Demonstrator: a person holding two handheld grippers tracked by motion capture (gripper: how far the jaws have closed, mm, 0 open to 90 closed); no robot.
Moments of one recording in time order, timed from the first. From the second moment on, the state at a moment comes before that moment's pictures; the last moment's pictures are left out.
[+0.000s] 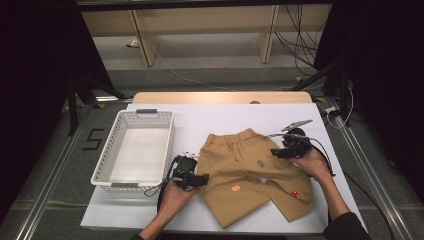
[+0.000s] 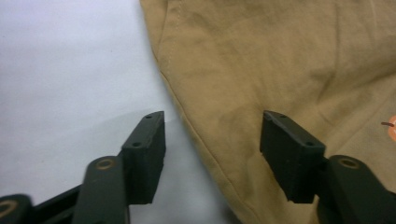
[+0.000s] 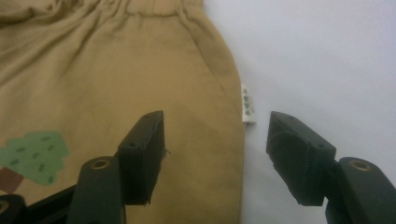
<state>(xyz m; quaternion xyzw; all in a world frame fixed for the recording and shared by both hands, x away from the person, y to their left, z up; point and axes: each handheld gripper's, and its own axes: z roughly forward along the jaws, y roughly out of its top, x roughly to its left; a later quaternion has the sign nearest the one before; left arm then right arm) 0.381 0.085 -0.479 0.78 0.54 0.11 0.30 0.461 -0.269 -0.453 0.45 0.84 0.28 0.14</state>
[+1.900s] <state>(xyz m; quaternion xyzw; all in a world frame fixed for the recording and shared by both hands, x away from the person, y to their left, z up) 0.414 0.062 -0.480 0.79 0.51 0.10 0.33 0.463 -0.316 -0.455 0.52 0.80 0.24 0.18</state>
